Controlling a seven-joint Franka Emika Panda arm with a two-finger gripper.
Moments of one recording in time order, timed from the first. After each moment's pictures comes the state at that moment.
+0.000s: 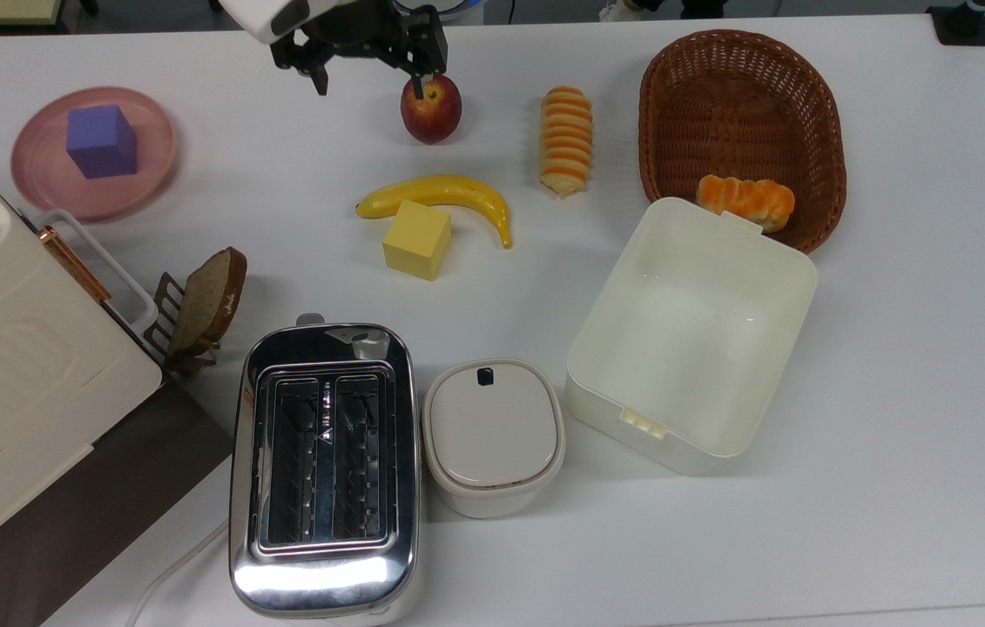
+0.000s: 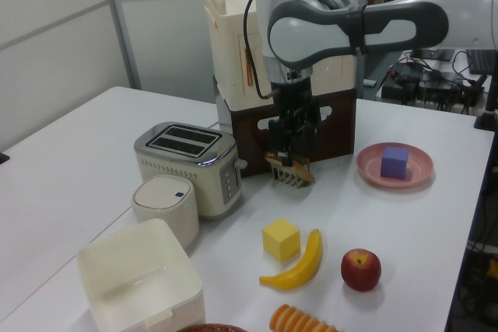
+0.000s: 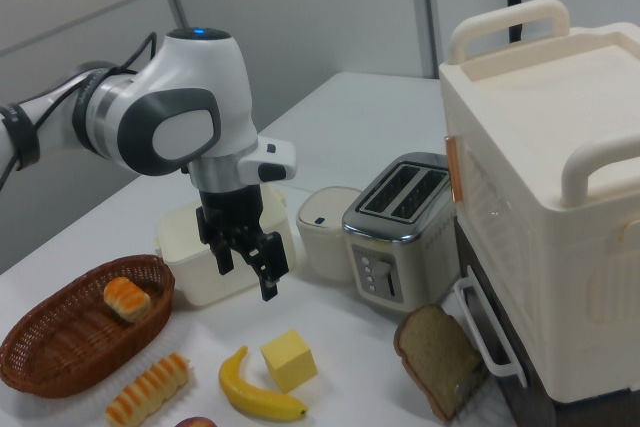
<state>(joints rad) 0.05 0.08 -0.10 -1.67 0.03 1.62 0.00</state>
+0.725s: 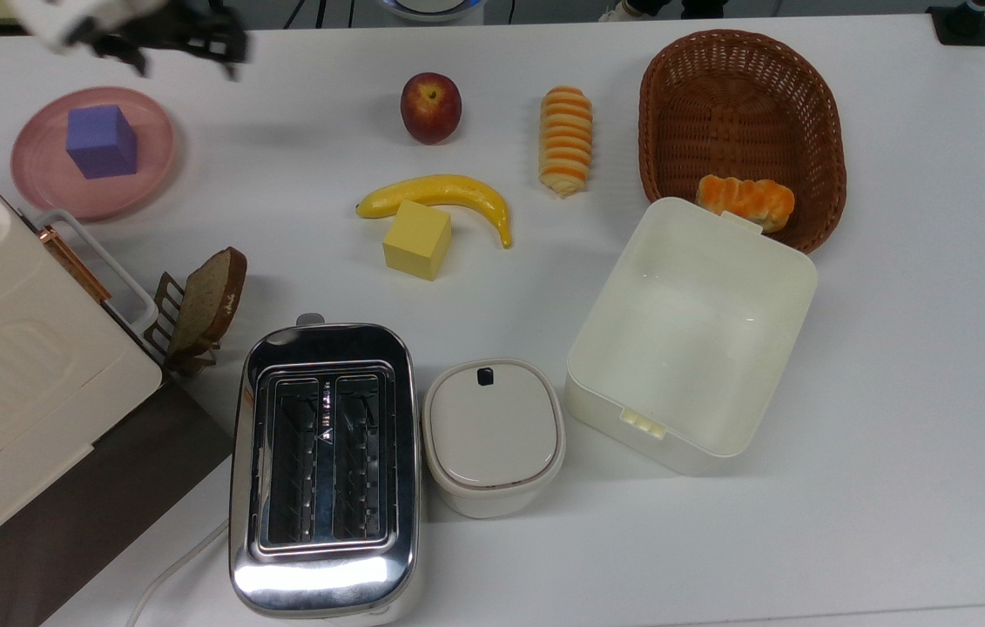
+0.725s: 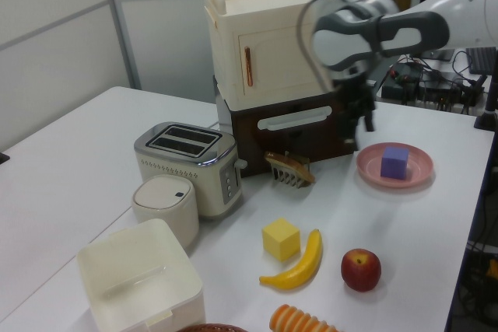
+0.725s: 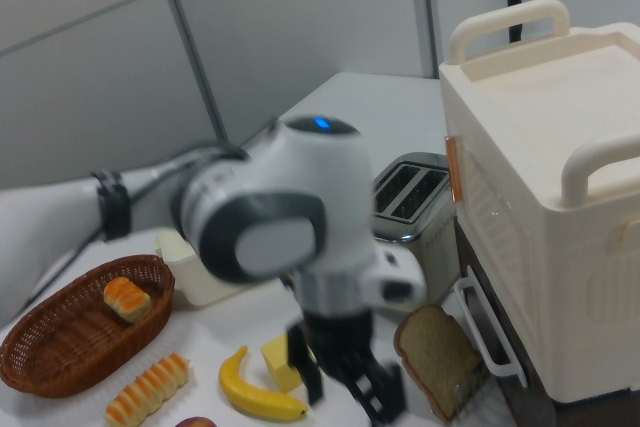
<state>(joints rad) 0.04 0.11 -0.46 -1.79 -0.07 1.69 -0.39</state>
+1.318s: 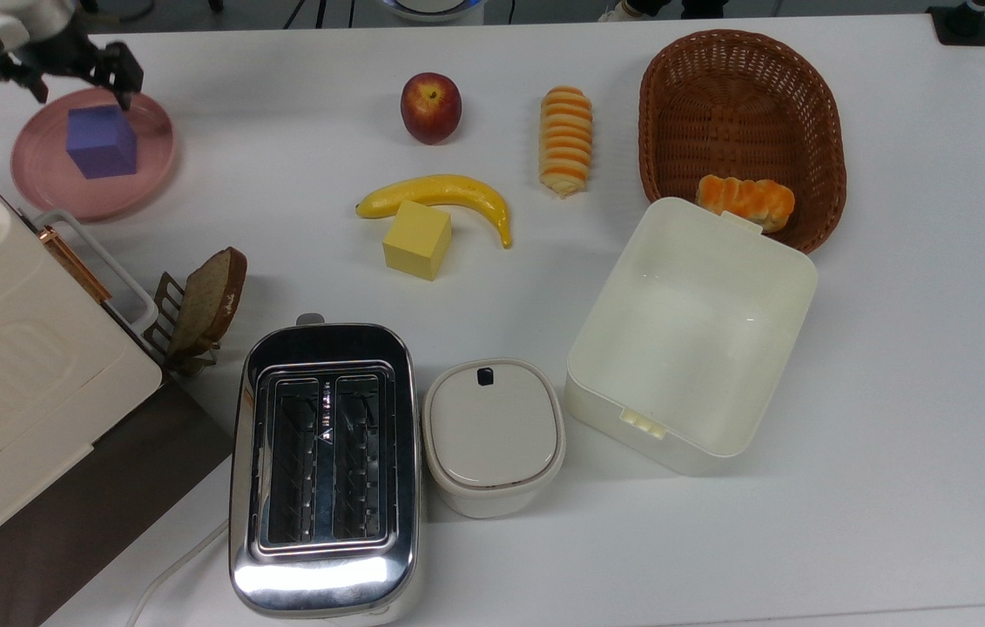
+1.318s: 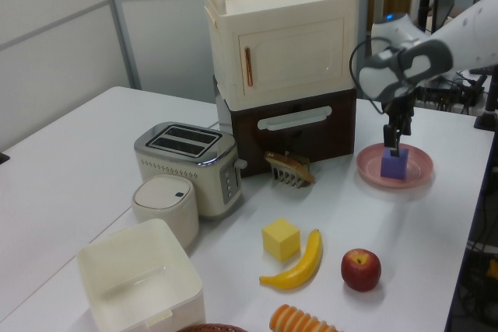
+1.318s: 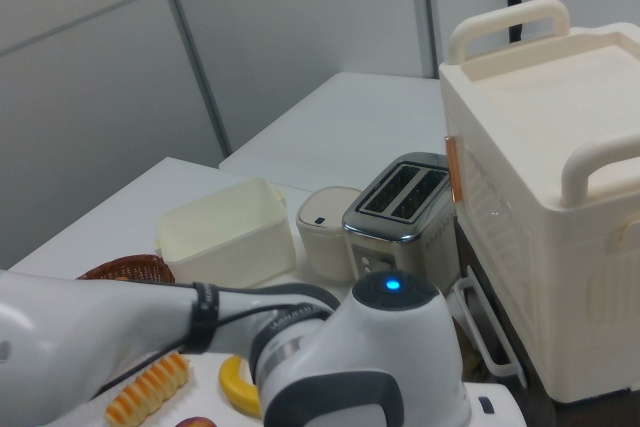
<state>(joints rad) 0.03 0.23 -0.69 -1.97 -0.07 2.13 -0.62</state>
